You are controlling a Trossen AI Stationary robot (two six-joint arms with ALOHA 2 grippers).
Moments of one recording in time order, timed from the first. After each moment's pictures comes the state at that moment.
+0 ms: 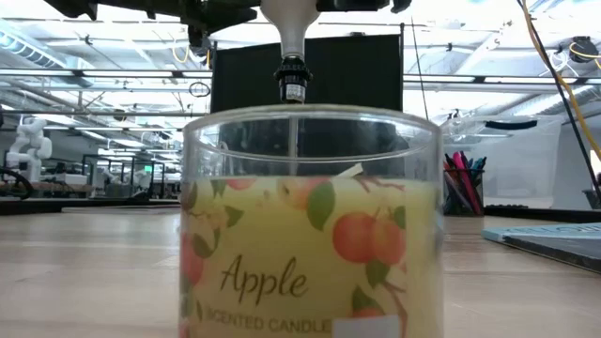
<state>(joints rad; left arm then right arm) -0.03 1.04 0.59 0.52 -0.31 0.01 0.25 1.51 0.99 0.50 0.92 -0.30</state>
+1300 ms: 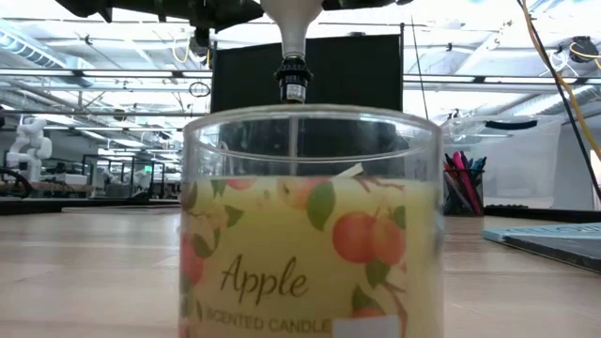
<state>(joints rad) 0.07 1.05 0.64 0.48 -0.20 0.03 0.26 1.51 0.99 0.51 1.00 -0.40</state>
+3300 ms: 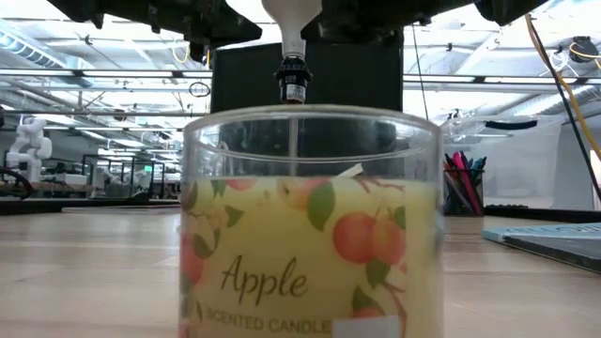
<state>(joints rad) 0.02 1.07 0.60 0.44 -0.30 -0.02 0.30 1.67 0.89 0.79 0.89 -0.19</state>
